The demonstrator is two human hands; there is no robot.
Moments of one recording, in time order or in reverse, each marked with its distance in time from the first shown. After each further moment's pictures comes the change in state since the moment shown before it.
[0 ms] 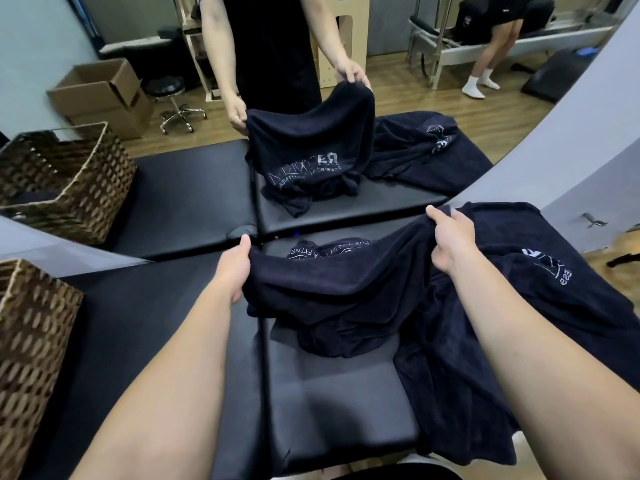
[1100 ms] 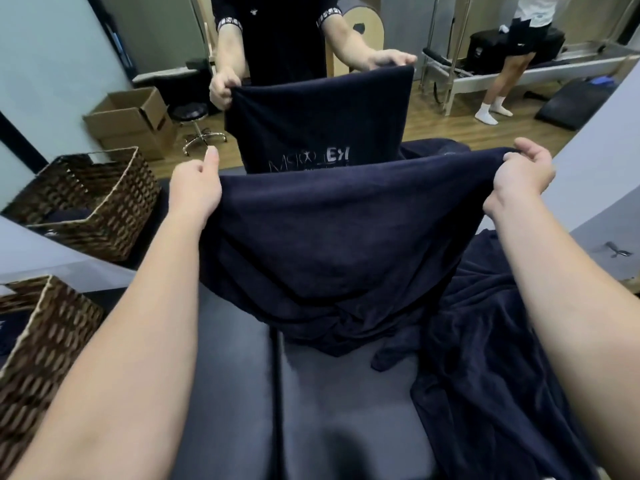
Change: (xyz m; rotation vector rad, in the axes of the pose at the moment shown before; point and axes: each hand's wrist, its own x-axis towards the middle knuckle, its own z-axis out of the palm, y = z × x) left_hand -0.013 0.174 -0.061 0.418 0.399 0.597; right_hand -0.015 -0.137 0.039 0.206 0.288 -0.387
